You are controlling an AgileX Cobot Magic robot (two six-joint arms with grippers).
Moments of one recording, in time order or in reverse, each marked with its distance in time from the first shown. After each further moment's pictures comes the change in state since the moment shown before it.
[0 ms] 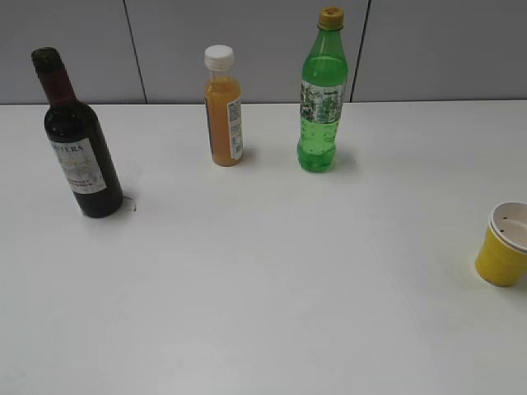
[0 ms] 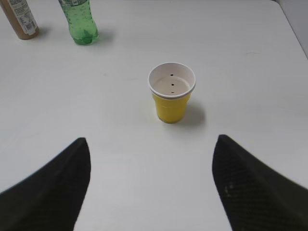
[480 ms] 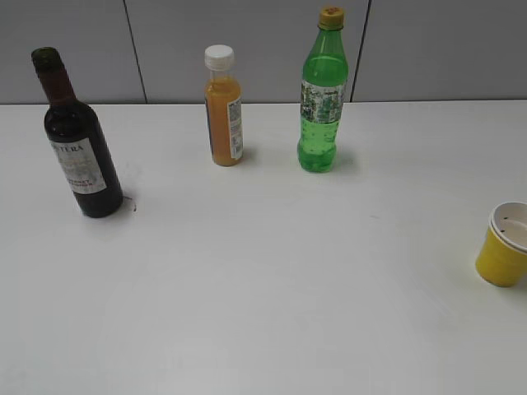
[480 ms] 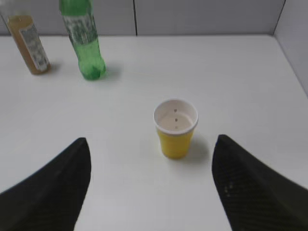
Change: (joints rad) left arm 0.000 0.000 0.000 0.000 0.000 0.000; right arm 0.000 0.000 -0.019 0.017 -0.079 0.000
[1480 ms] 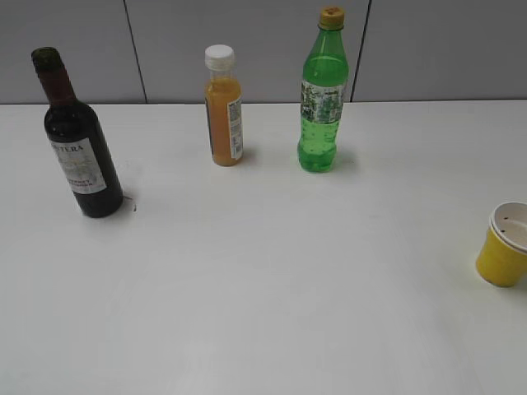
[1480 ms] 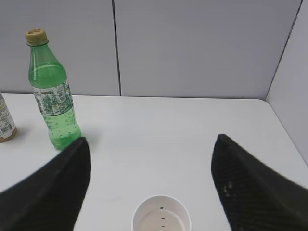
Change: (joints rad) left arm 0.000 0.000 0.000 0.000 0.000 0.000; right arm 0.000 0.502 0.111 -0.060 -0.774 0.000
